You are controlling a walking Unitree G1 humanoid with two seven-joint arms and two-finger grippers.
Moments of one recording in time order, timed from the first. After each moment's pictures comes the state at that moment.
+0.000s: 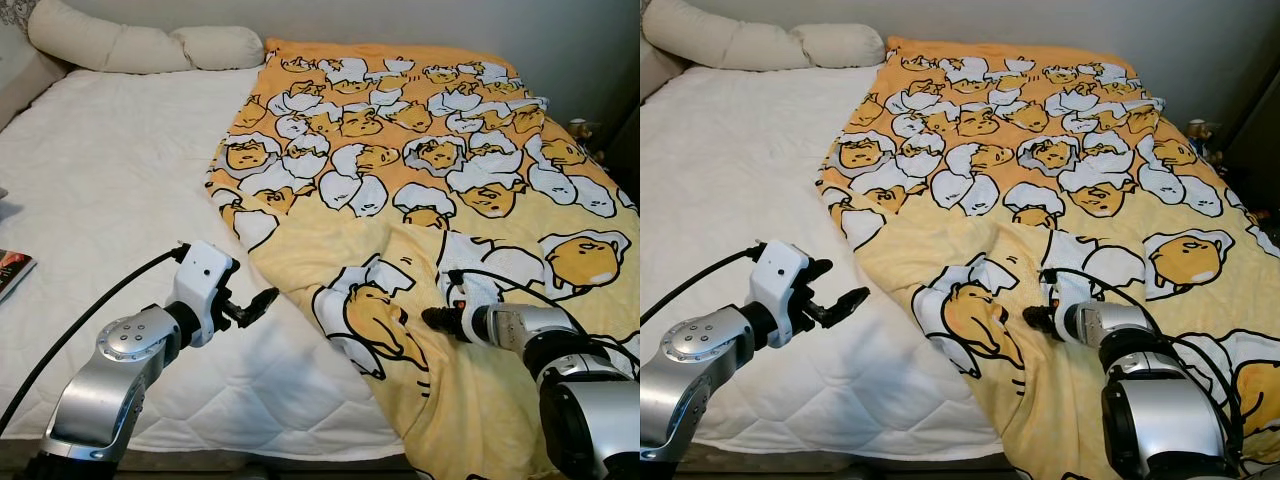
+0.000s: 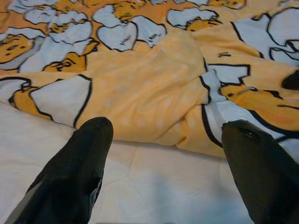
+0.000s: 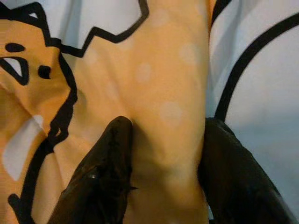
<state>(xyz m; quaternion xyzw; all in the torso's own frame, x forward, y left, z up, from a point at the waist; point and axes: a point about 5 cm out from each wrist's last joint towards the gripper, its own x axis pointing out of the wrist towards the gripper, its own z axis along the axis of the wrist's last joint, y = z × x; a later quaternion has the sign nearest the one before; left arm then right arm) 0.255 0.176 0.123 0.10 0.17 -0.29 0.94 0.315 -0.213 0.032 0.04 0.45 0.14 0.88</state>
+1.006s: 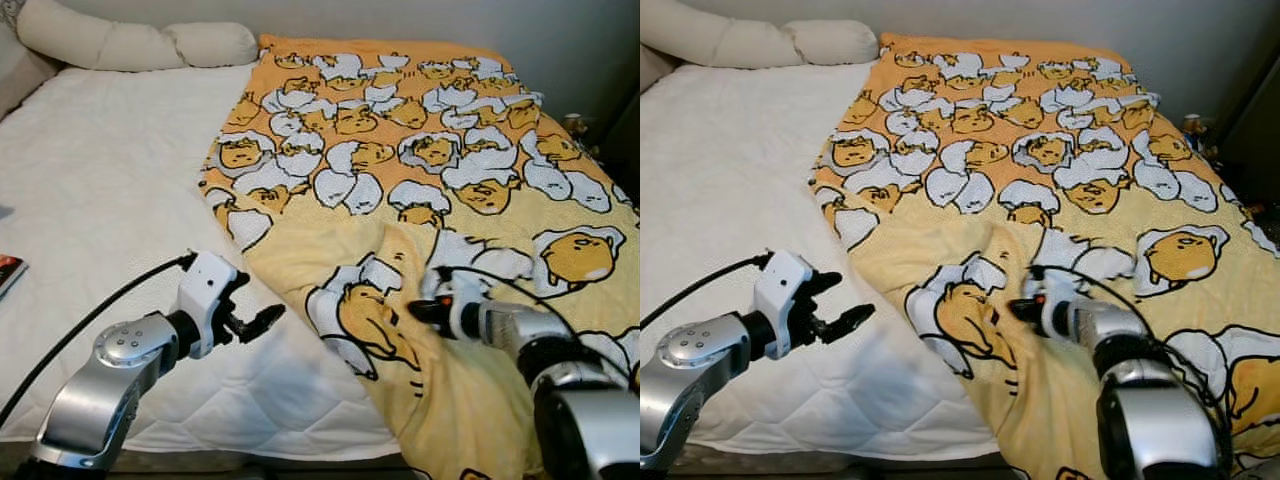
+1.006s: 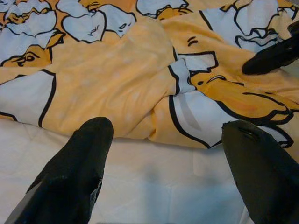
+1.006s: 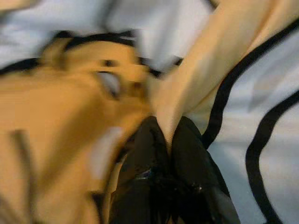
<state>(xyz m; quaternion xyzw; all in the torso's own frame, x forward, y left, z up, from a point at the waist) 0.246 0.174 0.121 0.09 0.19 -0.33 0.92 0.314 -0.185 0.037 0.08 0.38 0.29 0.87</state>
